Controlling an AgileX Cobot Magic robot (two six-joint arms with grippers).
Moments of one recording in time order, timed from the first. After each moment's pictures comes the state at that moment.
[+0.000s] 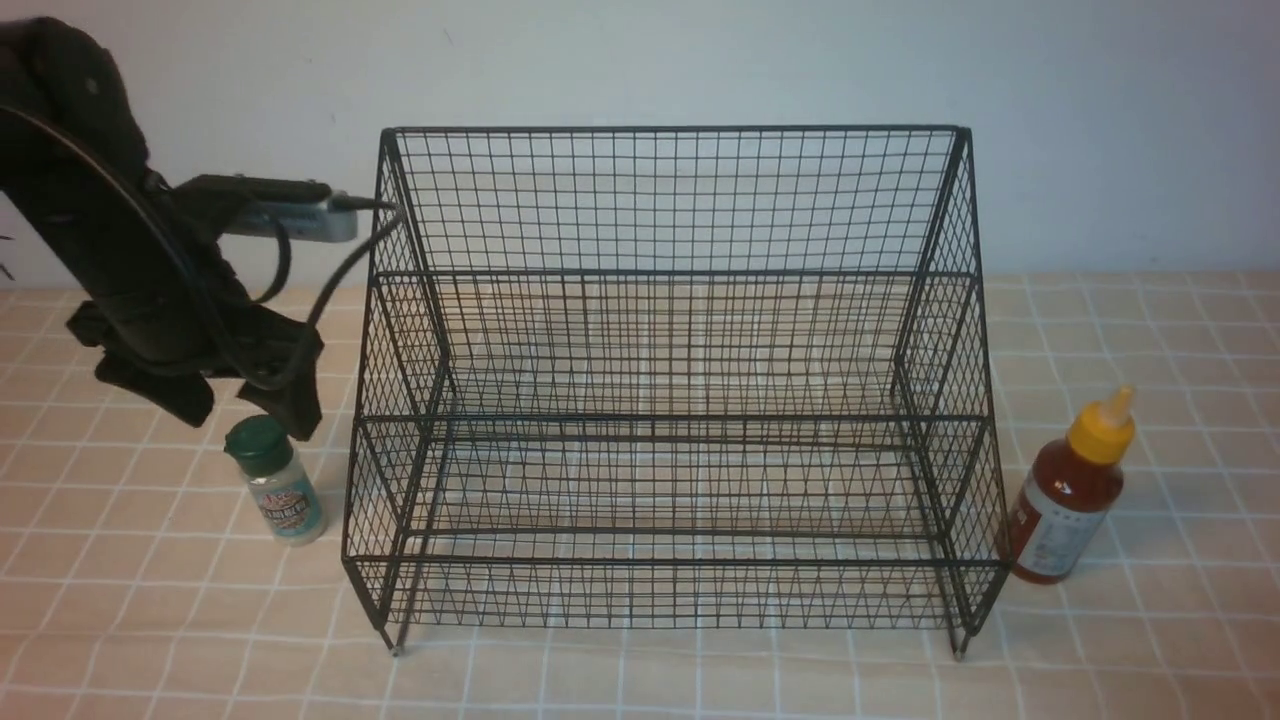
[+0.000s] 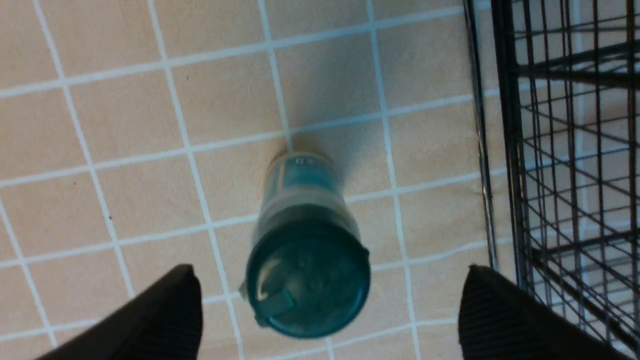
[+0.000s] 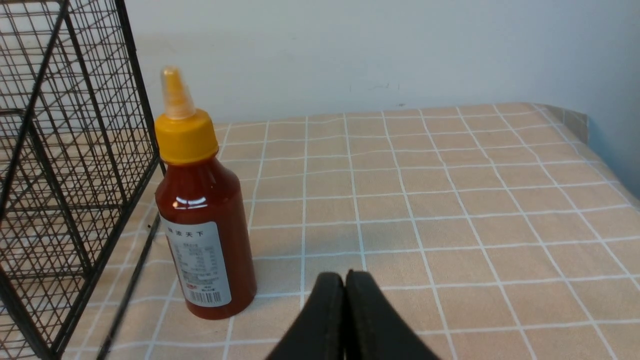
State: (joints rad) right arm -0.06 -0.01 0.02 -0.08 0.36 0.15; left arm 0.01 1.86 -1.48 -0.10 1.13 0.25
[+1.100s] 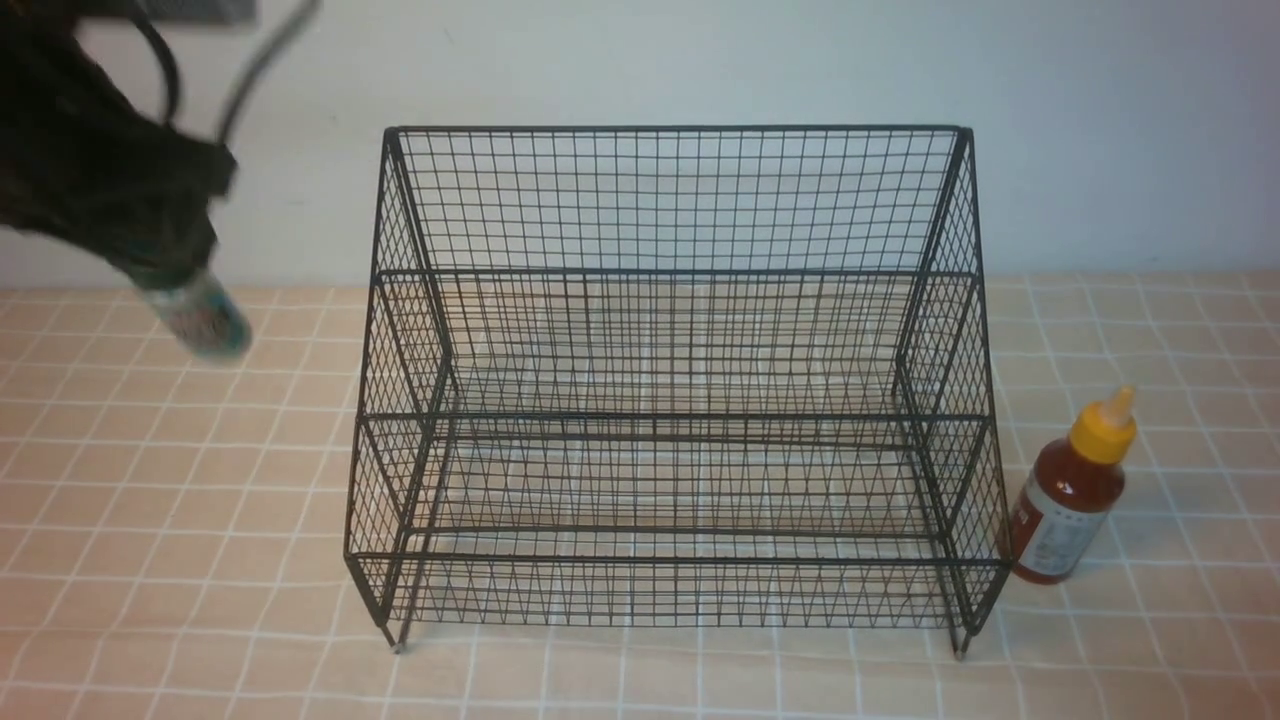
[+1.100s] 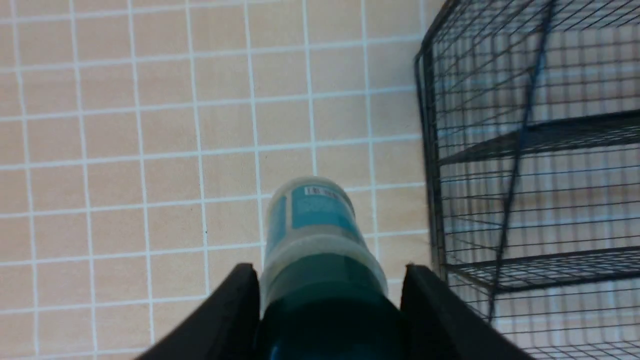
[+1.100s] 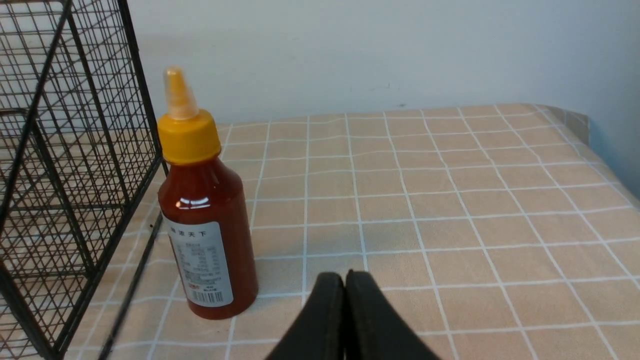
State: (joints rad) right arm -0.06 -0.01 0.02 -0.08 0.36 0.15; left arm -0.04 1.50 -1.61 -0.05 1.24 0.08
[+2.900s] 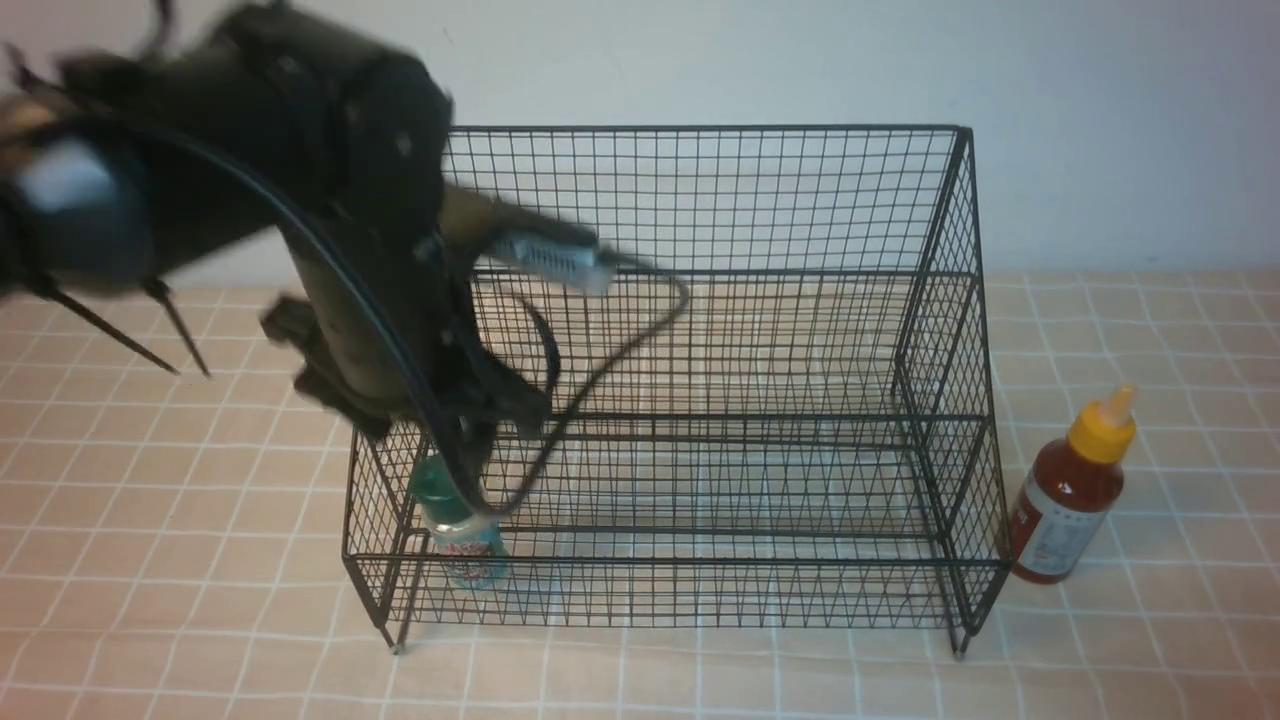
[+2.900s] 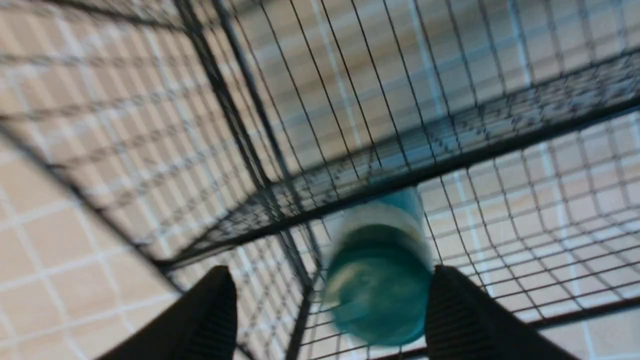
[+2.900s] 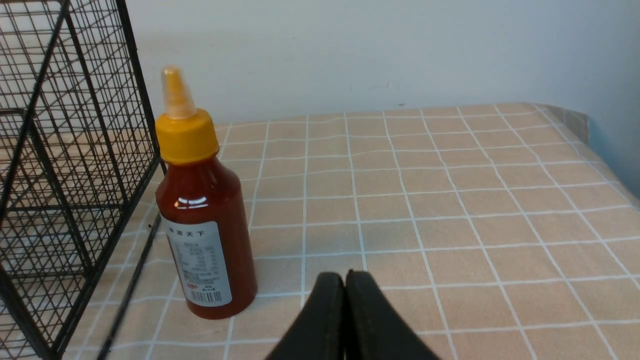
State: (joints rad) right arm -0.06 -0.01 0.02 -0.08 0.36 0.15; left arm -0.49 1.66 -1.47 0.15 1.22 -0.15
